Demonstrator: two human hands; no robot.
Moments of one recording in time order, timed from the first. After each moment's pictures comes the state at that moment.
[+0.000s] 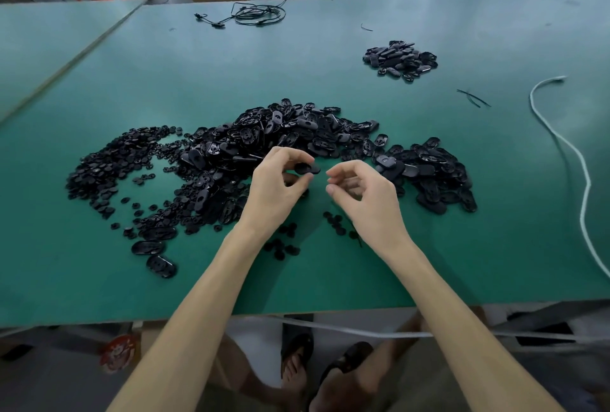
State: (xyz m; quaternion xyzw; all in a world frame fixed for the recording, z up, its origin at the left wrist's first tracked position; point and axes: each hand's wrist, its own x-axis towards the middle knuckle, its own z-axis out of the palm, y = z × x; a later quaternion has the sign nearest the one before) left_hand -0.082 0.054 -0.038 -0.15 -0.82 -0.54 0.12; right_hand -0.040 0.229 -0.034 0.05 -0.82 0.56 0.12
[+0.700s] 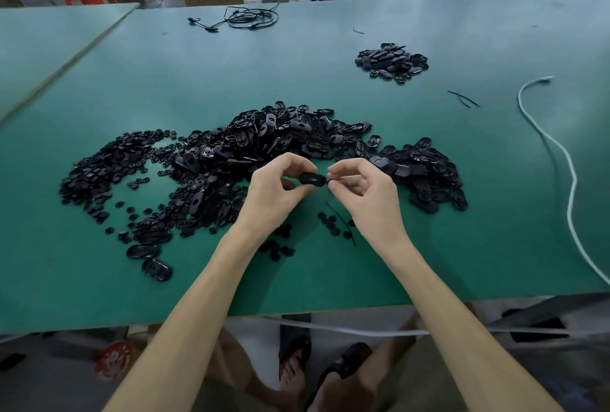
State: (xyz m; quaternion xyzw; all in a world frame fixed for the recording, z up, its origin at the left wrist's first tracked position) left_hand -0.080 0.053 -0.039 -0.16 -0.83 -0.53 0.07; right_hand -0.038 0.233 -0.032 0.02 -0.78 0.61 0.13
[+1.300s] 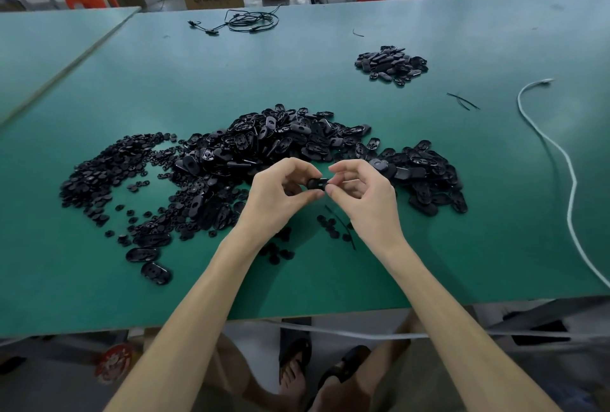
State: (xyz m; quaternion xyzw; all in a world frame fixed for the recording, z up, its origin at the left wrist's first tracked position) left_hand -0.077 0.055 -0.036 -0.19 -0.81 -0.55 0.07; right_hand -0.040 0.231 -0.032 0.01 -0.79 0.61 0.13
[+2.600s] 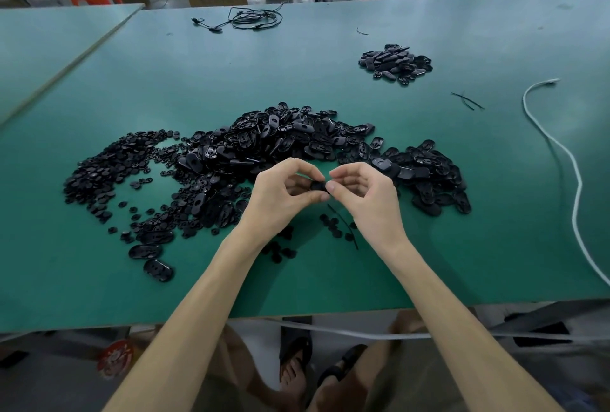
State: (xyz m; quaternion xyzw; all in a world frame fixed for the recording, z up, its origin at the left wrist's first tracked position) left_hand -0.075 0.055 -0.035 -0.18 -0.79 -0.58 0.03; right_hand -0.044 0.233 -0.035 0.01 -0.78 0.61 0.12
